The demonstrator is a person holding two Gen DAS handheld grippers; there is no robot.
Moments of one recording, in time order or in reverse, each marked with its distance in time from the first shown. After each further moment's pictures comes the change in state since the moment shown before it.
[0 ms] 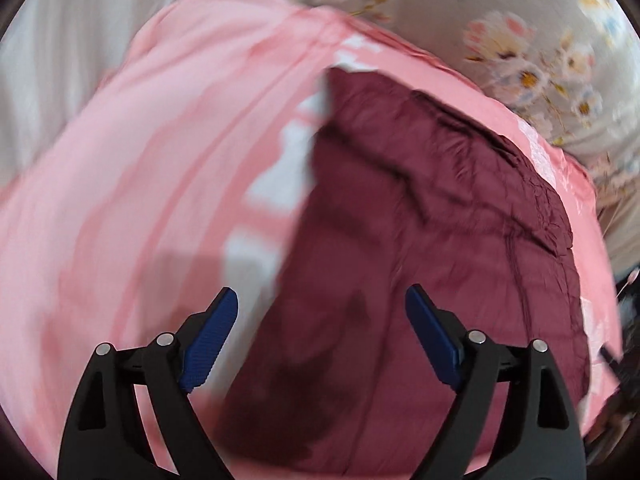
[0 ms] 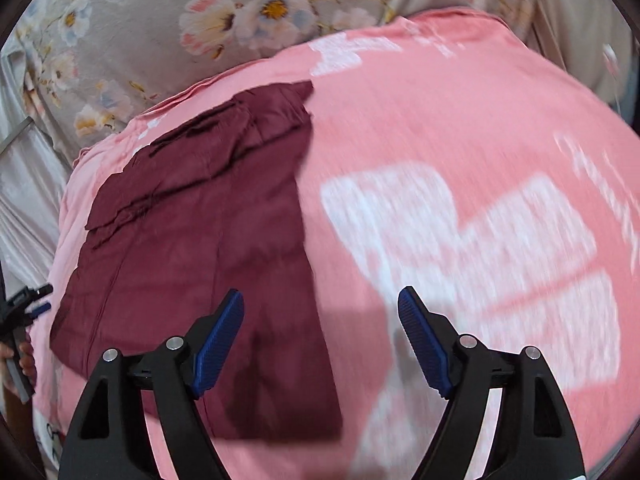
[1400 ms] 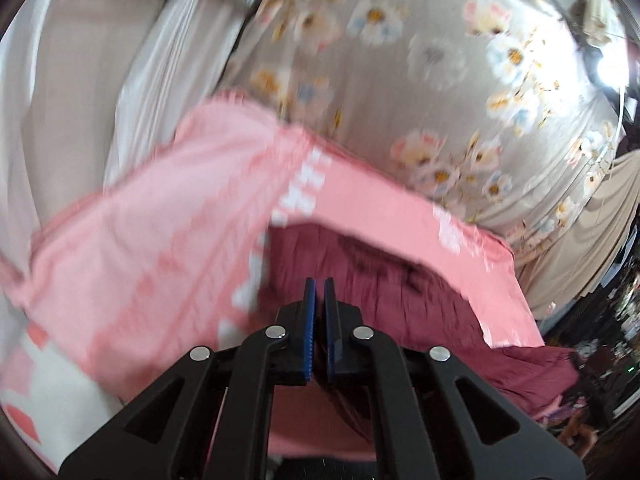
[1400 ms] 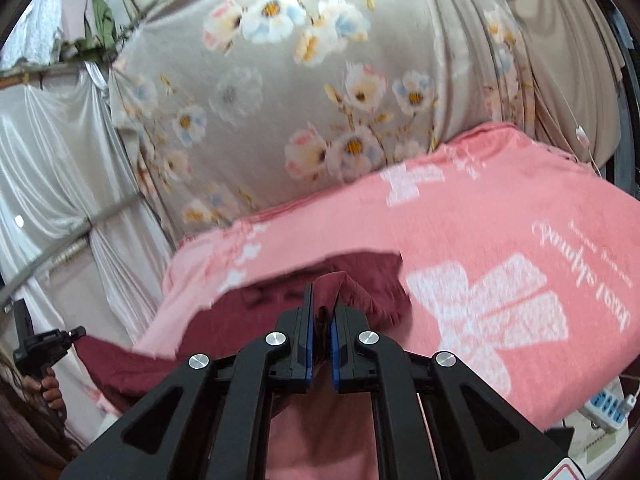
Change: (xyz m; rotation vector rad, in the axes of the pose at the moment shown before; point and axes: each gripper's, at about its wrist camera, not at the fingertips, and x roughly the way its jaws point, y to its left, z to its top) left arm -0.259 0.002 -0.083 -0.017 -0.391 -0.171; right arm -0.223 0.060 -0.017 -0.029 -0.442 0.256
